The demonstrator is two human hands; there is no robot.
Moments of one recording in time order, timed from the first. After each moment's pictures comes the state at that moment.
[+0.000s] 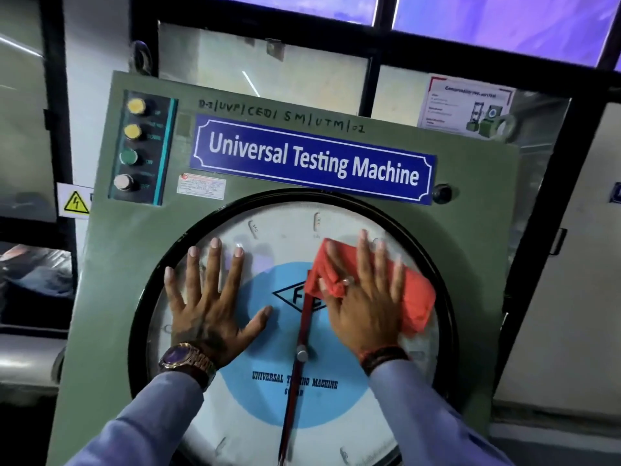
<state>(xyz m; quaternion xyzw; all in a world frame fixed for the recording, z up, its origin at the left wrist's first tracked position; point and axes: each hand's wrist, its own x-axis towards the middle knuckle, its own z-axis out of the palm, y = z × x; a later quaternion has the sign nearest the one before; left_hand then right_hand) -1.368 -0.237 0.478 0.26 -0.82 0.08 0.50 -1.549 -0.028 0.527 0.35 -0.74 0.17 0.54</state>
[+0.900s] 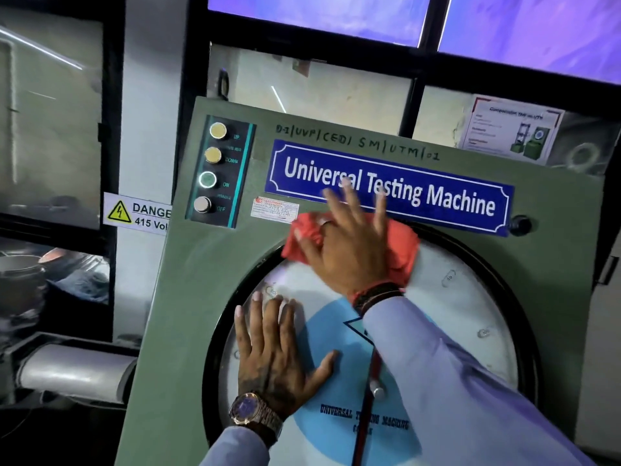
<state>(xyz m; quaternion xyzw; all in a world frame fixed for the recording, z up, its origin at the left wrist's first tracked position) -1.361 -0.243 0.450 0.24 -0.77 0.07 0.59 -1.458 -0.170 0.656 0.45 -0.70 0.14 0.55</state>
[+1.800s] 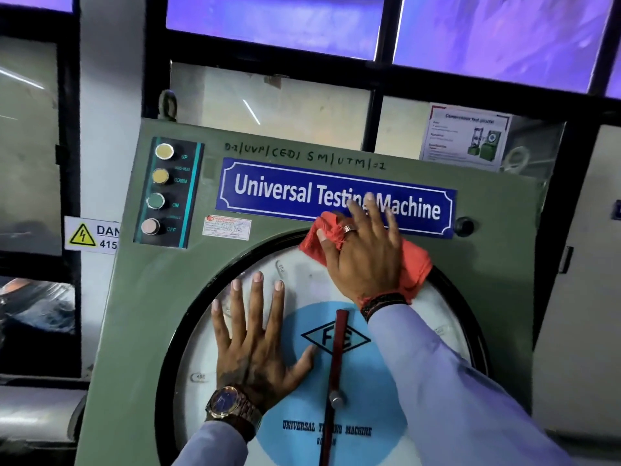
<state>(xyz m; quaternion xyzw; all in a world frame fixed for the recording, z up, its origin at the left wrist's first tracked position) -1.385 -0.232 0.492 0.18 -0.79 0.09 0.57 -1.523 -0.106 0.663 0.34 -0.70 0.19 0.60</state>
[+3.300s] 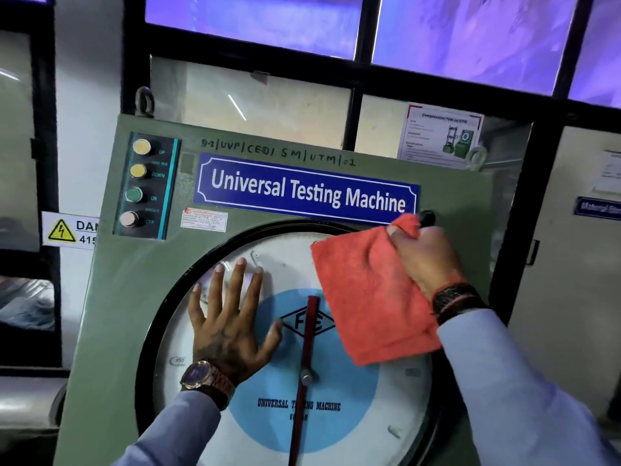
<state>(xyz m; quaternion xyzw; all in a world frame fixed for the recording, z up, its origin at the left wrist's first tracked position) -1.365 -0.212 0.517 0.21 -0.81 0.08 0.53 -1.503 0.039 0.707 0.18 -0.81 0.50 0.25</state>
